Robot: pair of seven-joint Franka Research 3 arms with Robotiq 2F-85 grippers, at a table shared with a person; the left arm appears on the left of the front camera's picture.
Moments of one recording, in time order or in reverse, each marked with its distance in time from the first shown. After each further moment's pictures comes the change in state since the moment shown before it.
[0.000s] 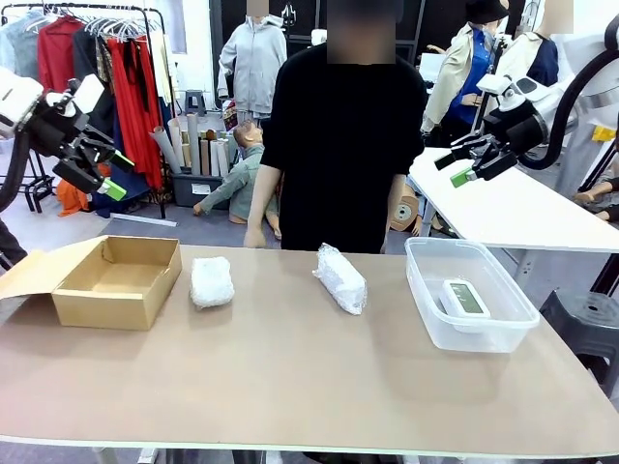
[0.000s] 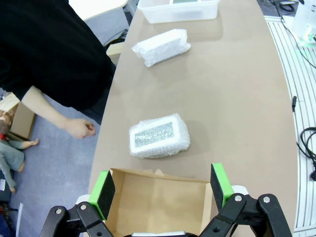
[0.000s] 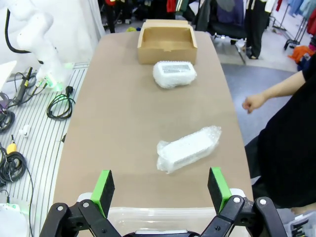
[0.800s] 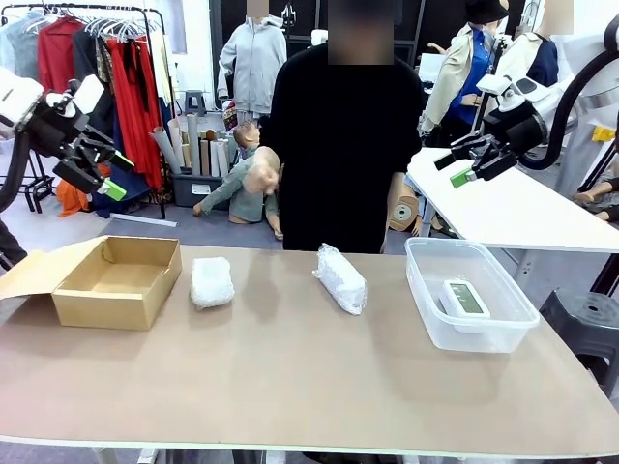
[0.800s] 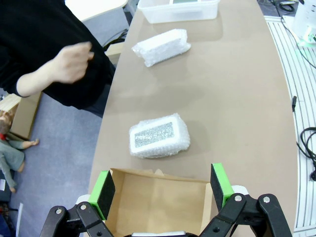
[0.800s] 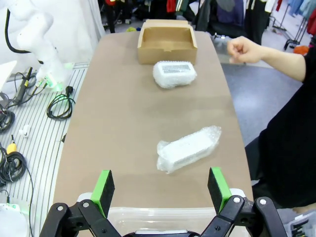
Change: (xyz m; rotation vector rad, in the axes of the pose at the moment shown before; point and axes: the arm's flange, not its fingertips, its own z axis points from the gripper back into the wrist) left arm 0.000 0.000 0.000 0.000 0.000 0.000; right arm 0.000 0.000 0.000 0.000 0.000 0.000
